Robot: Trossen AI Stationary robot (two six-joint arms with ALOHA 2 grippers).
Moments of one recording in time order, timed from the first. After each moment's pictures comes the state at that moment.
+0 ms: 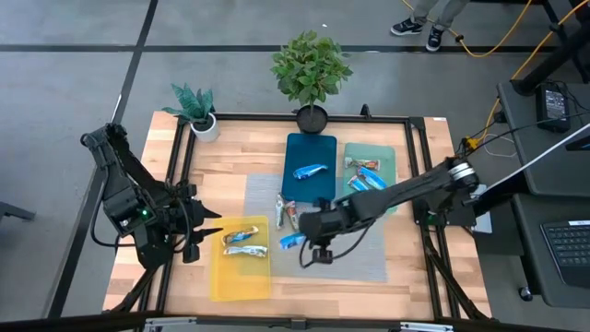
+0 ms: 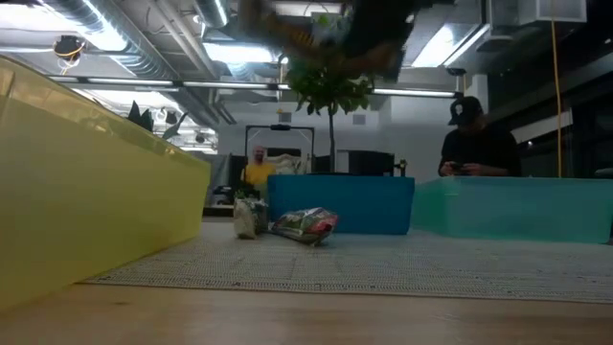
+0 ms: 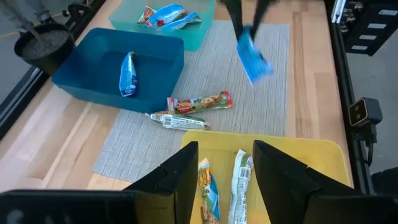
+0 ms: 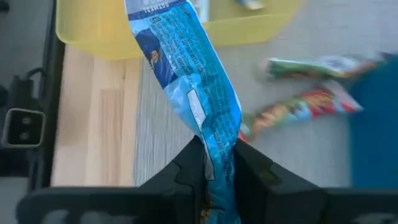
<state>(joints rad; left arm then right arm) -0.93 1.18 1.30 -1.20 -0.80 -0.94 0.33 1.81 1.52 -0.74 0.07 0.36</state>
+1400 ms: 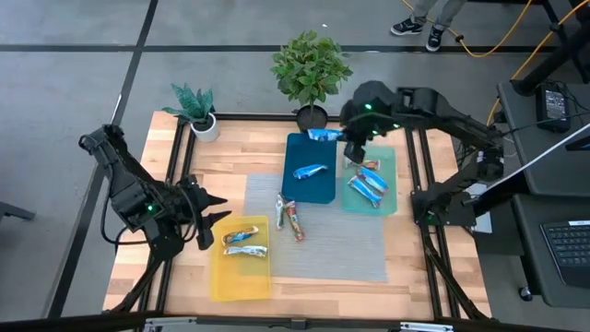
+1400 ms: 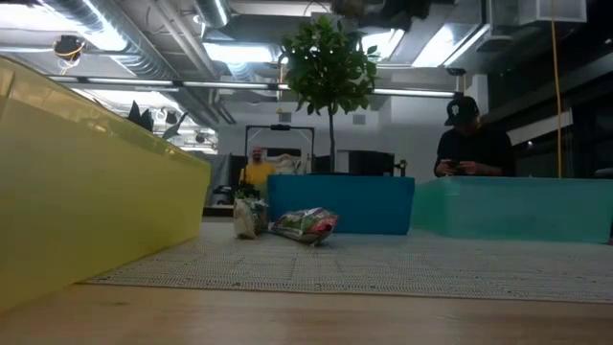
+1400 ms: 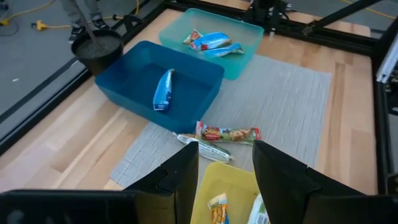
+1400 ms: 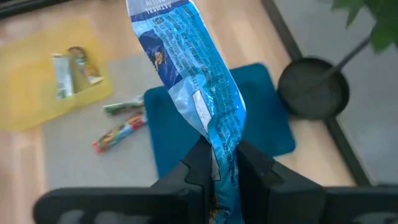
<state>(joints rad) -0.83 1.18 1.30 -1.20 -0.92 -1.06 -0.27 1.53 1.87 -1.24 0.00 0.04</state>
